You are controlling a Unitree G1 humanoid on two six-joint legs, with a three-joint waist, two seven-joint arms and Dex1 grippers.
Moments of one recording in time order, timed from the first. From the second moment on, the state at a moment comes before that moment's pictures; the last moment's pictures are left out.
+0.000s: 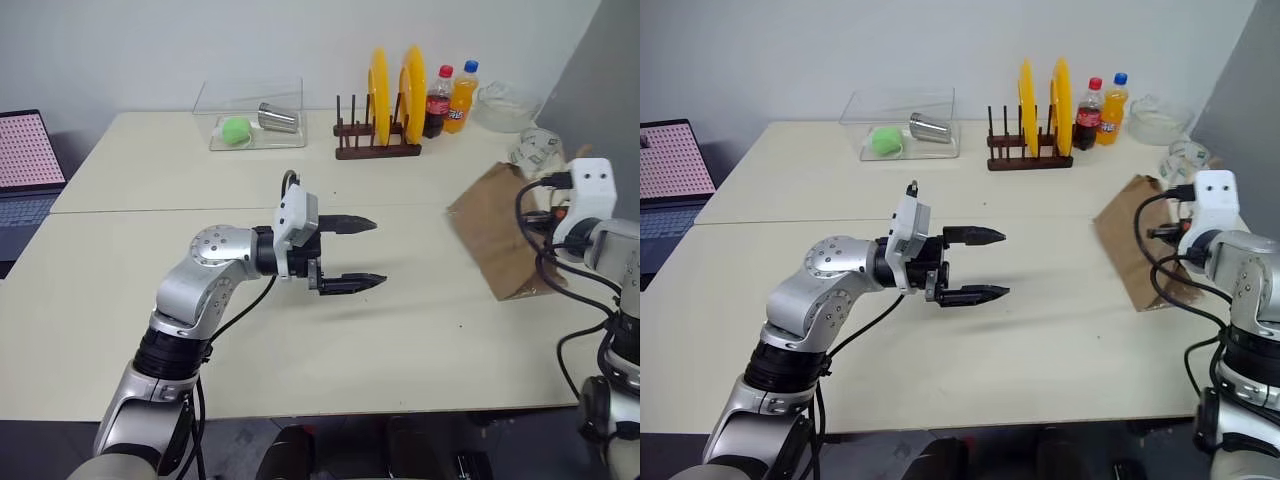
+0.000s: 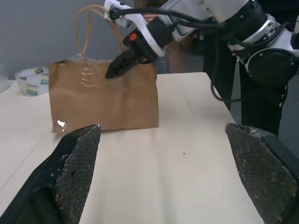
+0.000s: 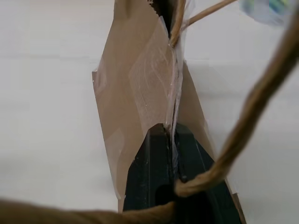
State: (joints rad) left arm -0.57 0.50 -0.12 -0.19 -0.53 0.46 -1.12; right arm -0.63 -0.72 -0.21 -0.24 0.30 1.25 0.45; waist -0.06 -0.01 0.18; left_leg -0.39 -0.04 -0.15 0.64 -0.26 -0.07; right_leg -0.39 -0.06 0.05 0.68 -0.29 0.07
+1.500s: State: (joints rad) left arm 0.14 0.60 0.27 -0.66 -0.62 0.49 -0.66; right arm -1.43 -0.31 0.37 1.29 -0.26 -0.47 1.04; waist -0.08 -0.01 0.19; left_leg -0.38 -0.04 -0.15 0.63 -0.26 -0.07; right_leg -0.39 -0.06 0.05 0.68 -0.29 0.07
